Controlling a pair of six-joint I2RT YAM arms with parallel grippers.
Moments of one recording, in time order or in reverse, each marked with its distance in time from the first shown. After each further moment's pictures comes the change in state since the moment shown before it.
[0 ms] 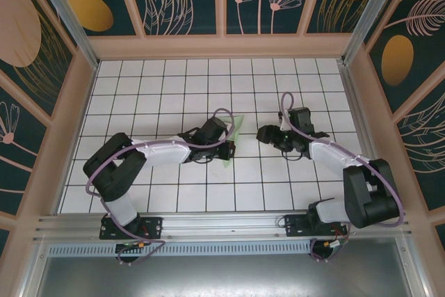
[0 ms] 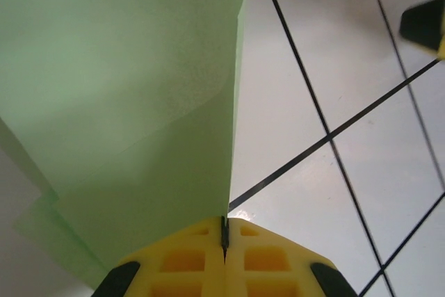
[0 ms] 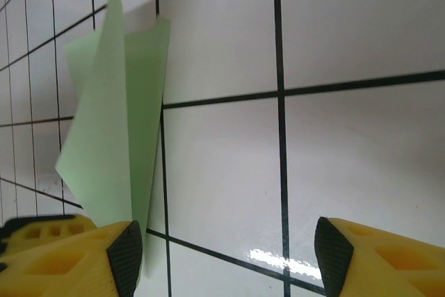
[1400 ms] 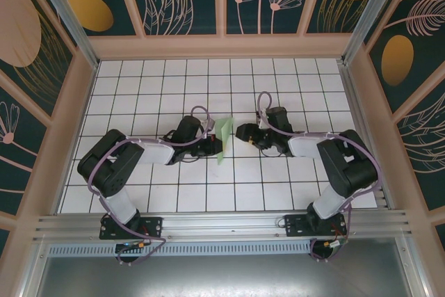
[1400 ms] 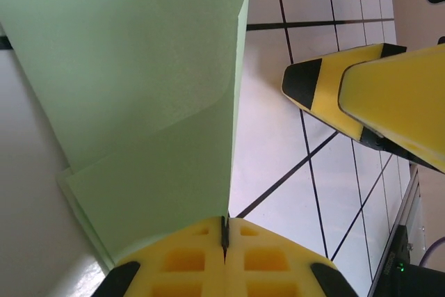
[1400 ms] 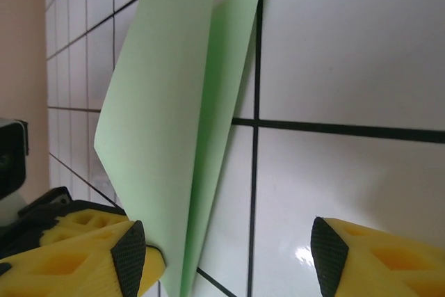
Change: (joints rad) left arm 0.203 -0.006 -0.225 0.365 0.295 -0.171; right arm 0.170 0.293 0.048 0.406 -0.065 0.208
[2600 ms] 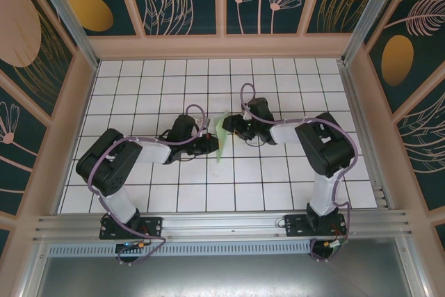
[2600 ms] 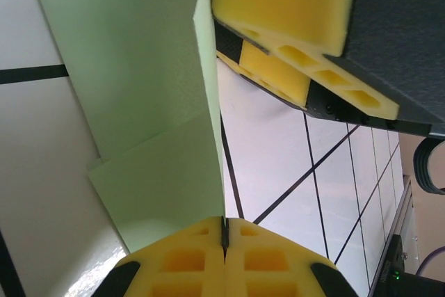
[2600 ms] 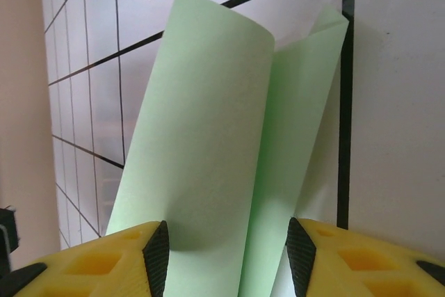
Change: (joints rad) left arm 0.051 0.000 -0.026 0.039 0.026 0.001; right arm 0.086 0.250 0.250 0.003 0.055 0.089
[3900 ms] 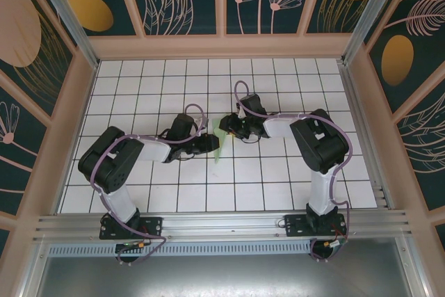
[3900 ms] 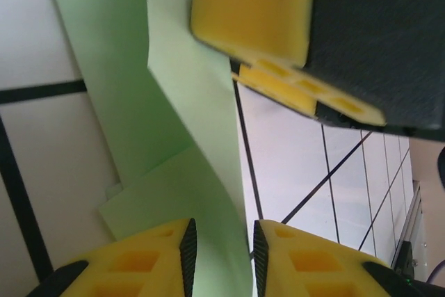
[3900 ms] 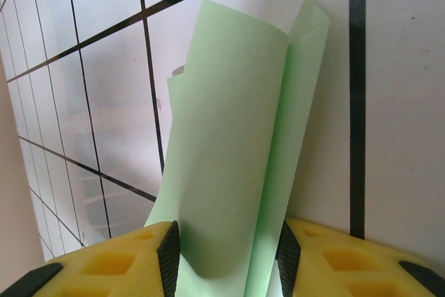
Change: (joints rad) left arm 0.024 0.028 0.015 -0.001 0.003 0.017; right arm 0.024 0.062 0.136 -0.197 0.025 -0.004
